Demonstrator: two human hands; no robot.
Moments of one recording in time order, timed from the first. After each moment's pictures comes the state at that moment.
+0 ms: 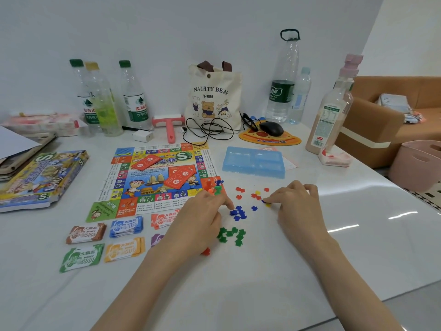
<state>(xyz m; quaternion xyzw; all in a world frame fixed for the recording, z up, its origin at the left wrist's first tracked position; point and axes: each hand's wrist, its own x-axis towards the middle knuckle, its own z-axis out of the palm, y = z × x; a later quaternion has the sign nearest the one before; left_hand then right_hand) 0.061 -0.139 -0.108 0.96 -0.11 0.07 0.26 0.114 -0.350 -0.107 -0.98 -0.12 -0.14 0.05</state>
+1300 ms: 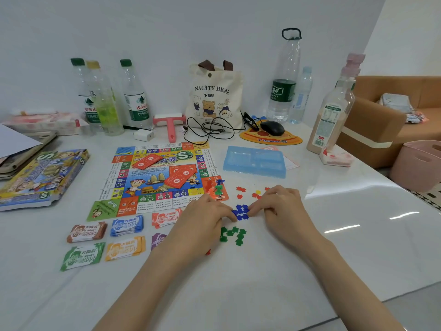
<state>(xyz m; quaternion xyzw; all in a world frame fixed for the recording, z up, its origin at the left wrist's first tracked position) 0.060 -0.144 -0.100 0.98 -0.15 0.03 0.15 0.119 -0.344 -0.127 -0.94 -0.23 -0.12 0.22</state>
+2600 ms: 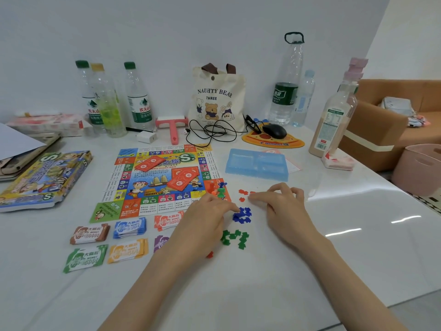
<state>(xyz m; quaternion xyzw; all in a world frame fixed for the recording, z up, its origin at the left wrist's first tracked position) 0.062 -0.141 -0.107 0.96 -0.12 0.08 0.22 0.109 -0.332 -0.100 -0.97 -0.17 -0.08 0.16</state>
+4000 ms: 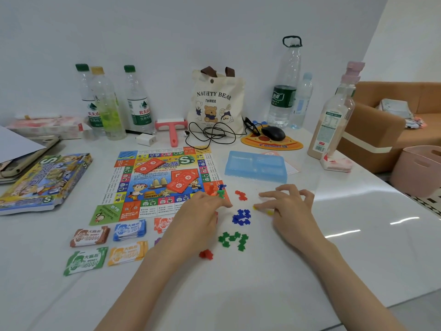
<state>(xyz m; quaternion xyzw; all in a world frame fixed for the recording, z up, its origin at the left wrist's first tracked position) 0.062 -0.131 -0.101 0.96 -0.10 0.09 0.26 0.119 -0.345 -0.113 -0.97 -0.17 -0.11 0.11</state>
